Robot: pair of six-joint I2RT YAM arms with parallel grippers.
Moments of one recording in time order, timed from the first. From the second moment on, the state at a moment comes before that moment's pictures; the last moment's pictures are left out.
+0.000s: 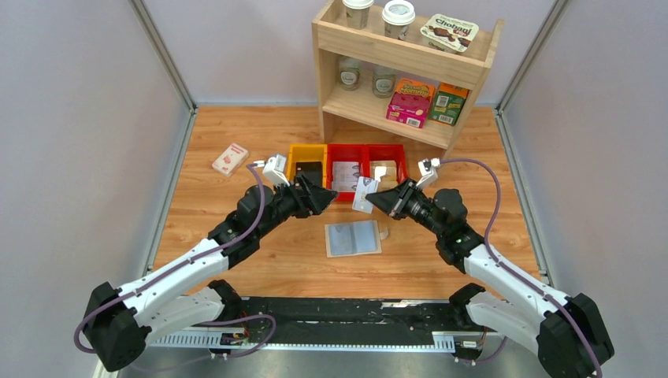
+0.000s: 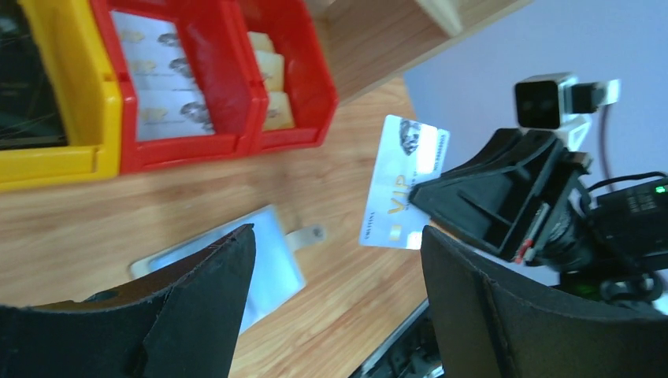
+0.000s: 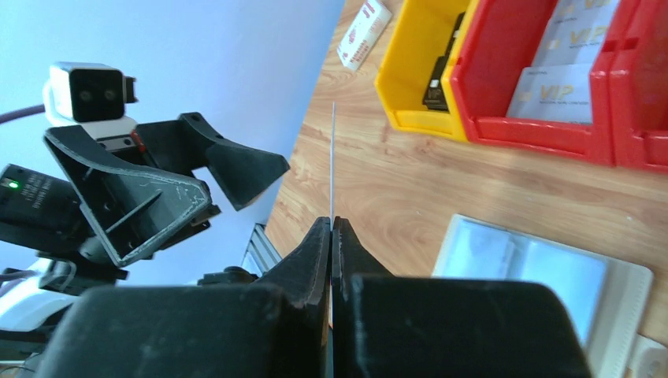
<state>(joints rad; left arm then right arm) -0.75 0.93 0.62 0.10 -0.02 -0.83 0.54 0.93 0.44 0.39 -0.31 0.96</state>
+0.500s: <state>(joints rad) -0.75 1.10 0.56 0.50 0.12 -1.02 0.61 1.02 0.49 0.60 -0.26 1.05</state>
